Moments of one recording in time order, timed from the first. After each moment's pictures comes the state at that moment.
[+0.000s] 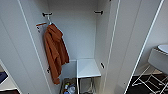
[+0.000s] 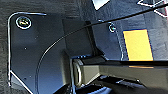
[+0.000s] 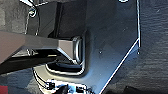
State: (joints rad) left arm 1.52 2.91 -2.60 1.17 -0.27 -1.12; right arm -1.61 2.91 -2.57 -0.19 0.08 0.11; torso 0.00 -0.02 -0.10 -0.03
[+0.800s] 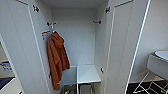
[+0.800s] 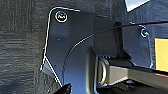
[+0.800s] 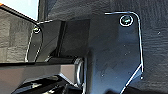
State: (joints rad) left arm 1.55 2.91 -2.62 1.01 -0.06 -1.18; right arm -1.58 2.92 -2.57 -0.19 0.07 0.11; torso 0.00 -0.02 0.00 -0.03
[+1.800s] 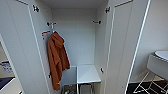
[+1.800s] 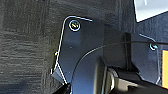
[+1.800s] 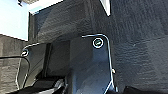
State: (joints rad) left arm 1.51 2.78 -2.47 -0.03 -0.04 -0.23; right arm -1.46 2.60 -2.26 -0.06 0.04 0.13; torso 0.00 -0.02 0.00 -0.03
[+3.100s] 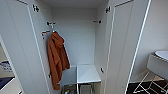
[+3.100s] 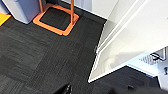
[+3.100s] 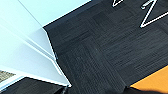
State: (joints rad) left arm 1.26 1.89 -1.89 -0.07 -0.22 -0.48; right arm -1.04 2.19 -2.16 0.18 -0.03 0.21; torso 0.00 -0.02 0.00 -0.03
